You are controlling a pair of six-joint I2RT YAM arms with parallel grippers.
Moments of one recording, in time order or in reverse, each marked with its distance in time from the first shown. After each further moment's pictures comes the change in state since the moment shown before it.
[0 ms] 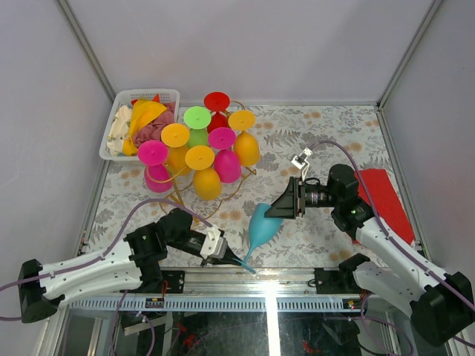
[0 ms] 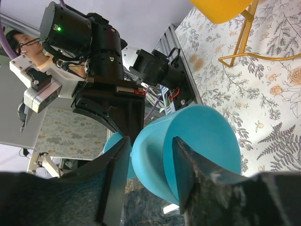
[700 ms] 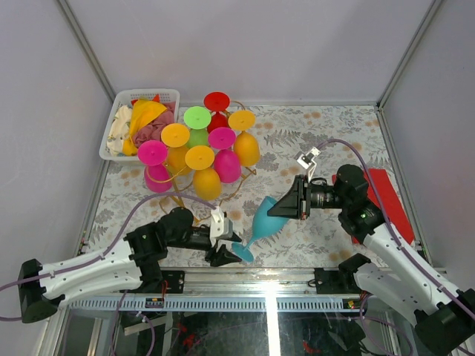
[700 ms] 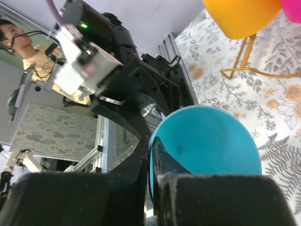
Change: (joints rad) left arm -0.004 -0.003 -0.008 -0.024 -0.246 -0.188; right arm 0.020 -0.096 0.075 -0.109 0.029 -0.073
